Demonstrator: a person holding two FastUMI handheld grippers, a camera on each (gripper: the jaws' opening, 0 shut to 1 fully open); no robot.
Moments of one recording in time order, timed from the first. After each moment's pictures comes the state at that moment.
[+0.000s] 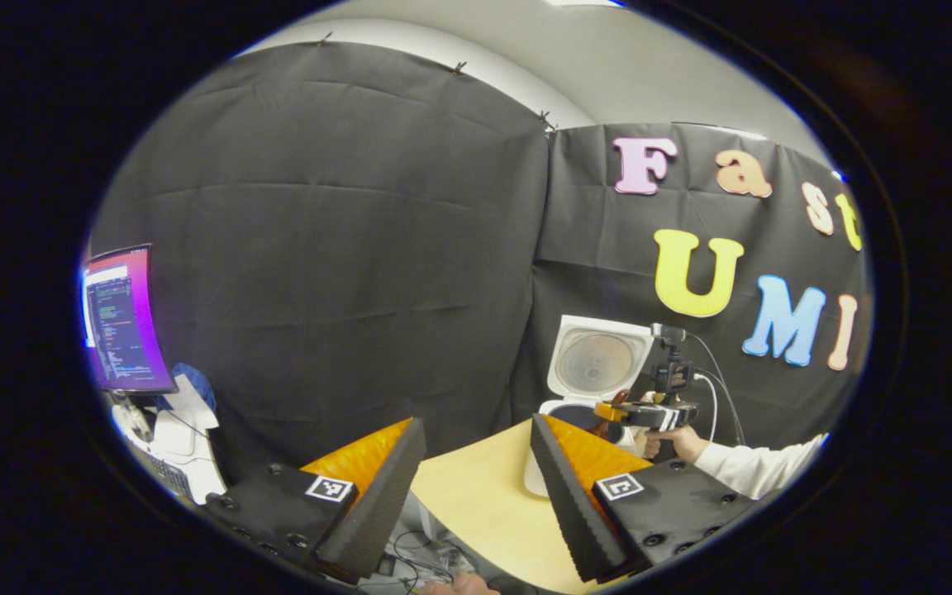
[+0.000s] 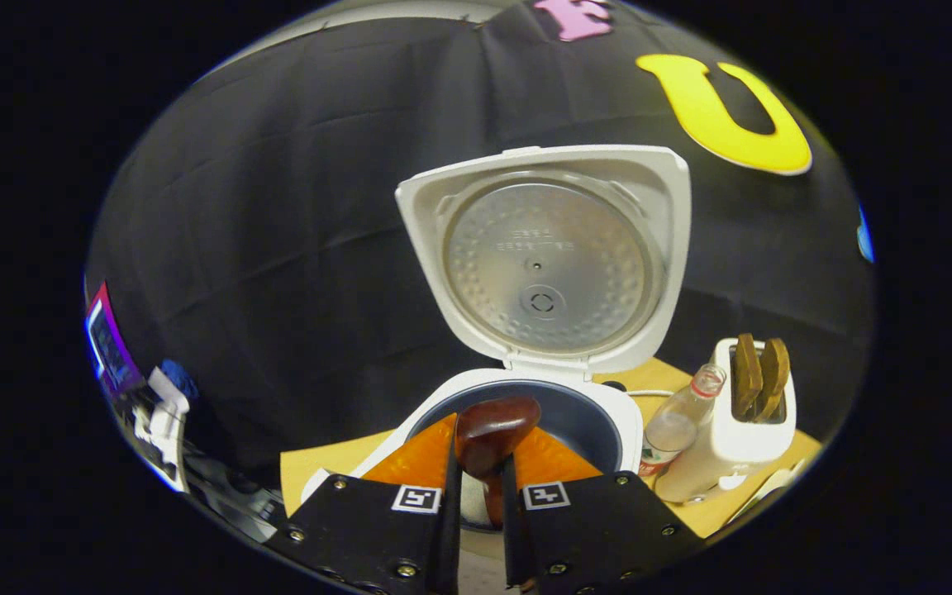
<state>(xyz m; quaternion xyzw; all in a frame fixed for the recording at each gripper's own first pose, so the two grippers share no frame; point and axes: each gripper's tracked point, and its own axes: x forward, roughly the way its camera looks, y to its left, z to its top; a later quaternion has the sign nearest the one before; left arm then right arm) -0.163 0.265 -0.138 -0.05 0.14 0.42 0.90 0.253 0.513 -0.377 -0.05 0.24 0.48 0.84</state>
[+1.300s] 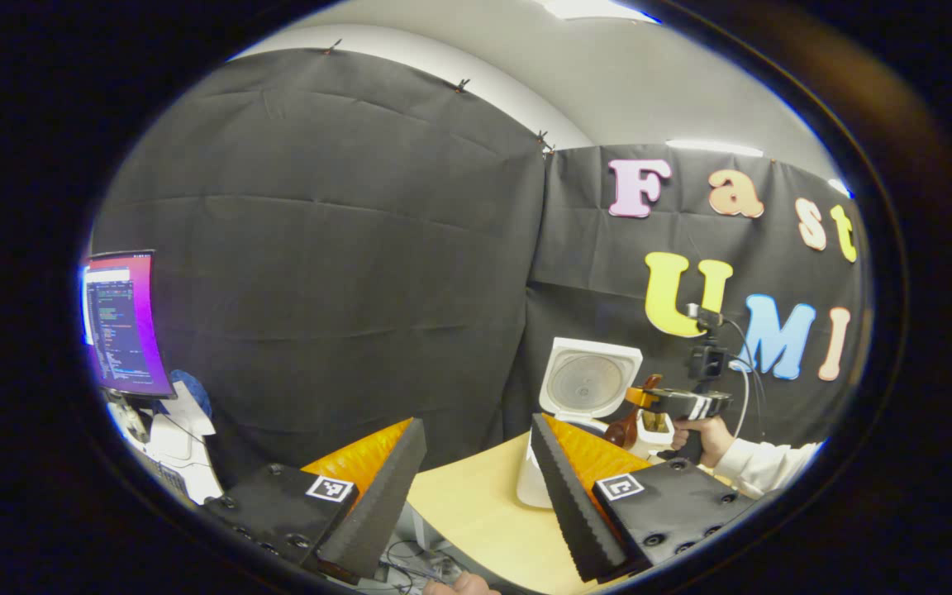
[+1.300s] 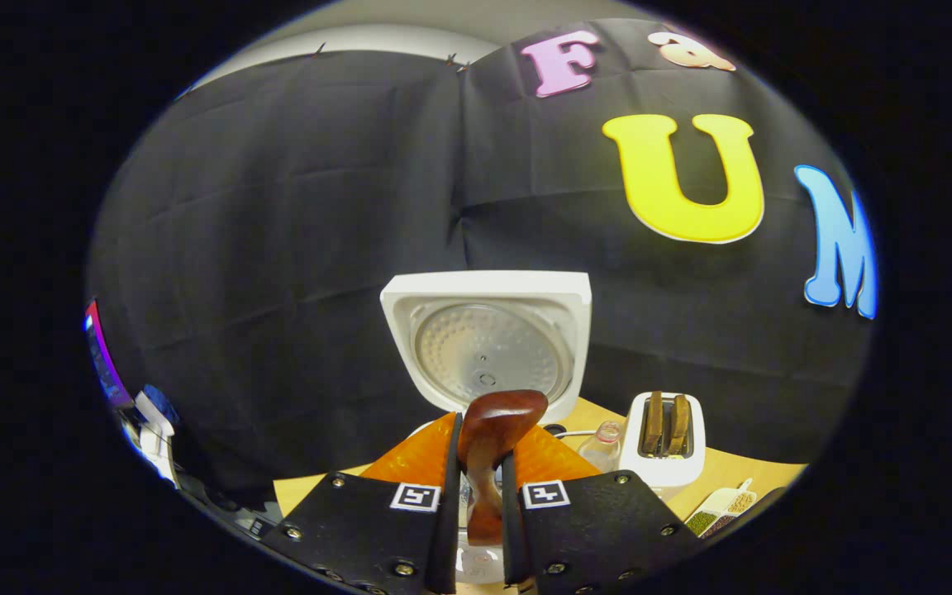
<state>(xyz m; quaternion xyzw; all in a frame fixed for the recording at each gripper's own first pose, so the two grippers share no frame) -0.175 0.250 -0.096 -0.05 0.10 0.40 0.91 0.272 0.433 -0.249 0.04 0.19 0.39 0.90</state>
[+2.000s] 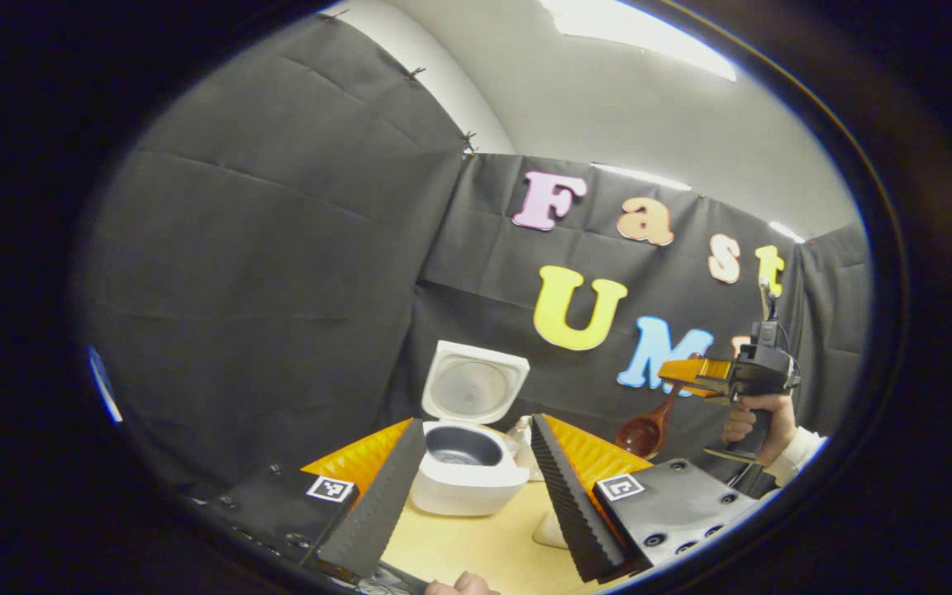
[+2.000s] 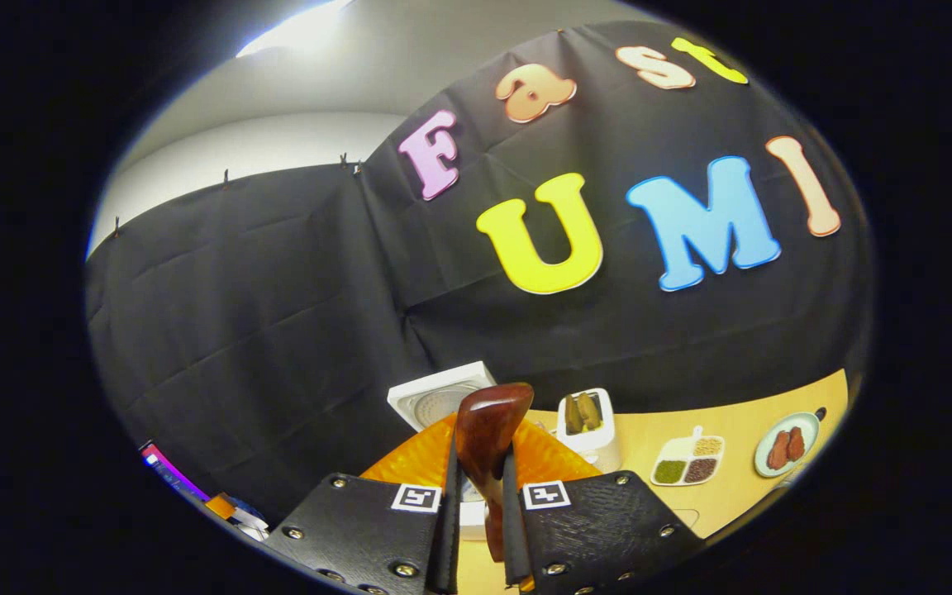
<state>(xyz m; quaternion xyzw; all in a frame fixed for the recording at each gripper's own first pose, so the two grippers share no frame) -0.090 0.204 -0.104 -0.12 0.06 0.19 0.97 0.178 0.216 -0.117 0.20 0.18 0.26 0.93</state>
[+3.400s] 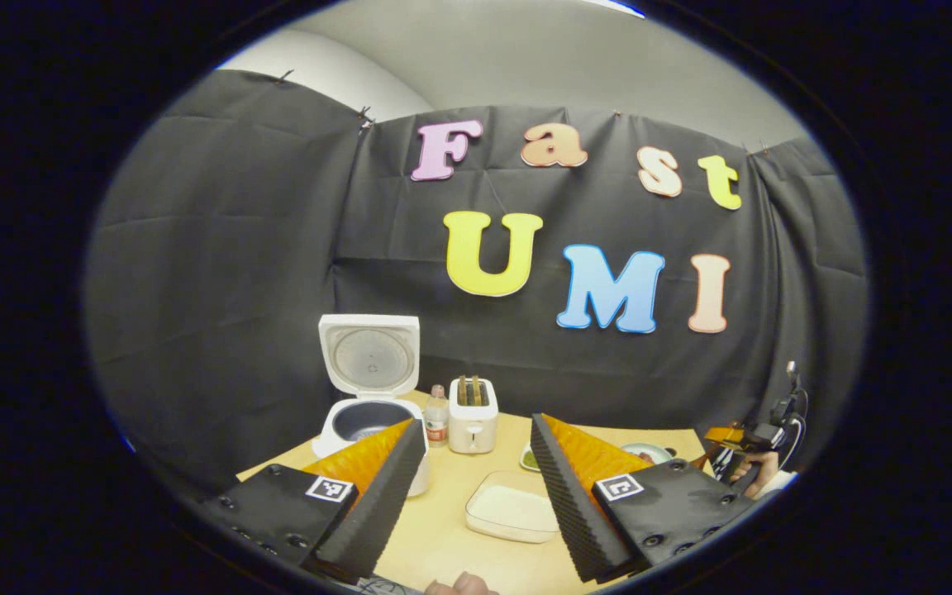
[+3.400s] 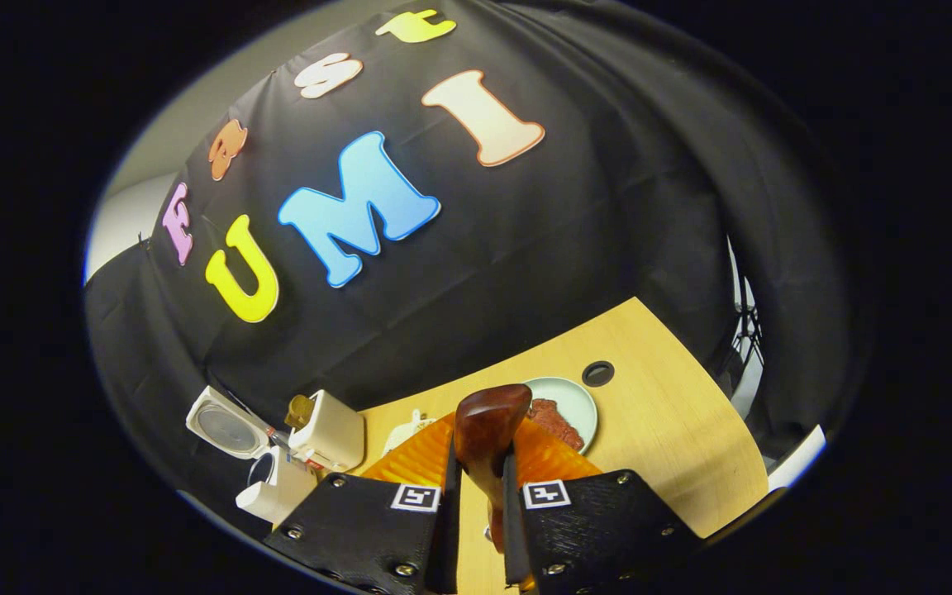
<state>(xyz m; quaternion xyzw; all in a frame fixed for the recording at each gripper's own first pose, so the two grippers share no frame) 0.046 -0.013 -0.141 -0.01 0.16 0.15 0.97 0.226 -0.206 -0.401 0.30 0.27 -0.01 0.92</state>
